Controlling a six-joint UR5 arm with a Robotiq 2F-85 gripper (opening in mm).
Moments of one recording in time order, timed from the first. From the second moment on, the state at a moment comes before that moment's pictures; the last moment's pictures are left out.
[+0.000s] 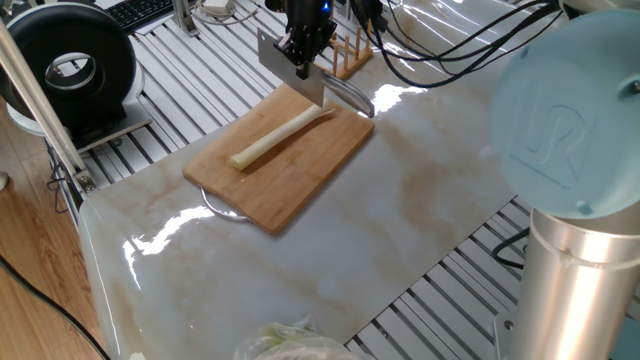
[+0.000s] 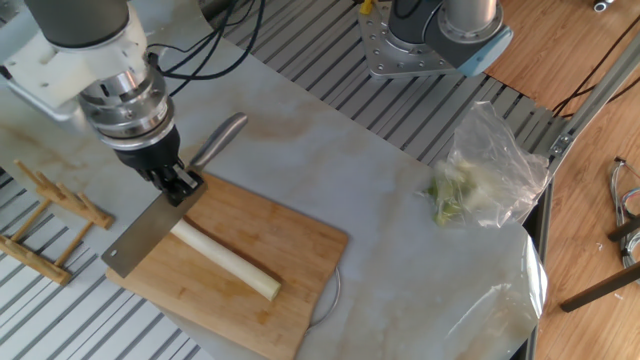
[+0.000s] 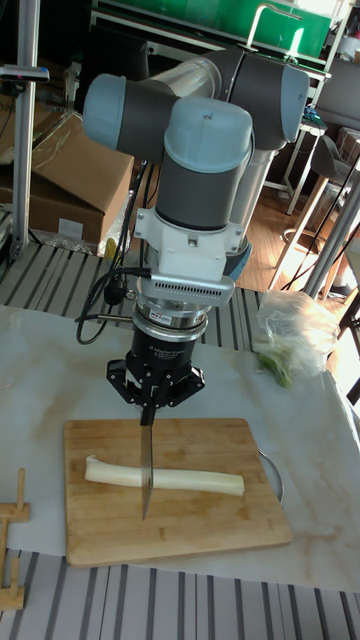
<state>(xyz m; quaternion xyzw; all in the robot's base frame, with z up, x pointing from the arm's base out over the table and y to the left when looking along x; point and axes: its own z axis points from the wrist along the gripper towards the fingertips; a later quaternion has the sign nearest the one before) 0.652 -0.020 0.146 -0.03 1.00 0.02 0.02</state>
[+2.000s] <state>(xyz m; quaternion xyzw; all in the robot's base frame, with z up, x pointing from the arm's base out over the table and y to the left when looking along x) 0.654 -0.031 0.106 -0.03 1.00 0.02 0.06</state>
